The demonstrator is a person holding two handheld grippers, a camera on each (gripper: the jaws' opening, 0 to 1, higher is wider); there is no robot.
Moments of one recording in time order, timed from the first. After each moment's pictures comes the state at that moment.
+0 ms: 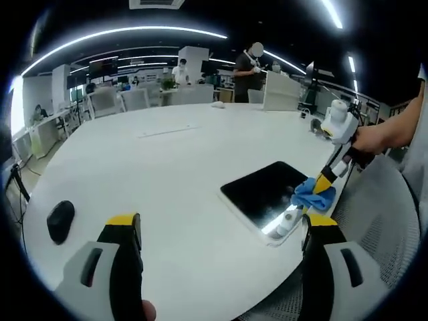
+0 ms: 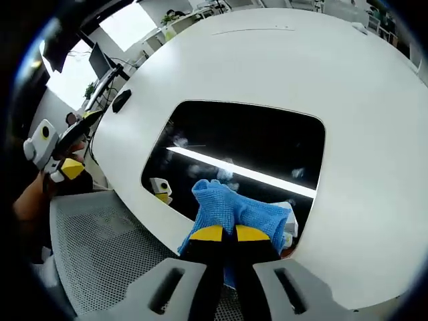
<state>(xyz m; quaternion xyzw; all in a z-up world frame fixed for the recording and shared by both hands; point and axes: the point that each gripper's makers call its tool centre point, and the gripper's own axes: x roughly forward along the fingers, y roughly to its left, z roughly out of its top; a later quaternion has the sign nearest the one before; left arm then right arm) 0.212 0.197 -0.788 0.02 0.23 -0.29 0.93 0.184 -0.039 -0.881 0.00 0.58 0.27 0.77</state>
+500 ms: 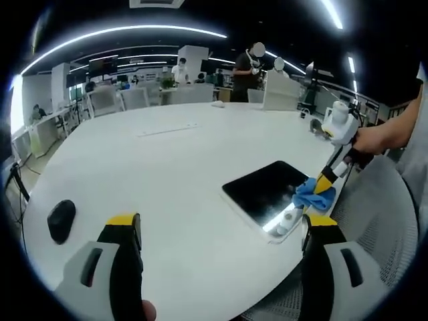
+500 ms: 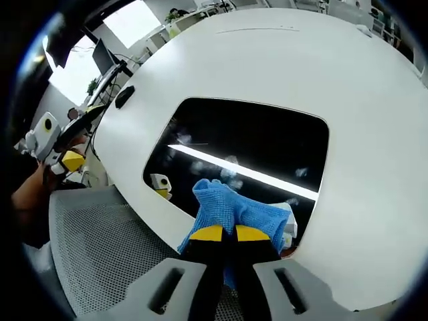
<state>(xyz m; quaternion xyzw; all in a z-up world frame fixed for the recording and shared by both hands) 0.208 0.204 -0.789 0.02 0.23 -0.29 0.93 0.183 -0.037 -0.881 -0.01 0.57 0.28 0.77</state>
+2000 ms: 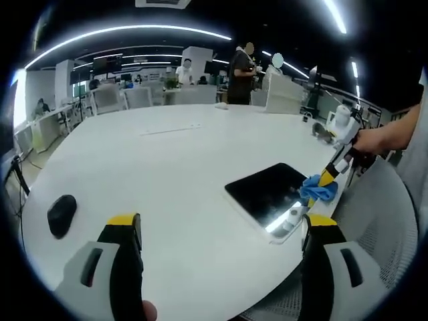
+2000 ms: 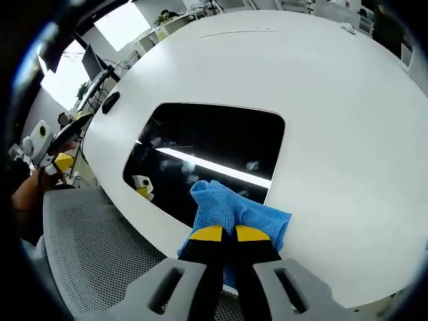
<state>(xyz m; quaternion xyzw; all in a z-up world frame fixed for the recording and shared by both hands) 0.212 0.211 -0.793 0.00 0.23 -0.28 0.93 0.196 -0.082 -0.881 -0.02 0.57 0.24 0.78</state>
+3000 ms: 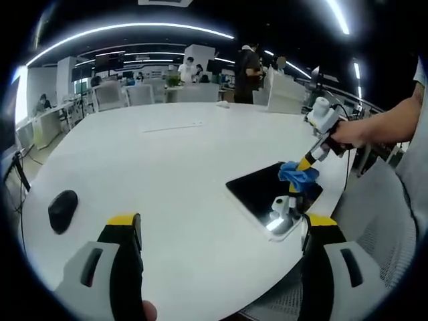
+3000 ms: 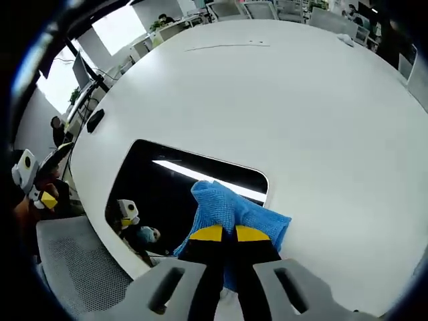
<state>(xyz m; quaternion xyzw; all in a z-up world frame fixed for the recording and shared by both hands) 0.205 0.208 -0.789 0.00 0.24 -0.27 0.93 0.276 -0.080 -0.881 -0.04 0.55 0.22 0.81</state>
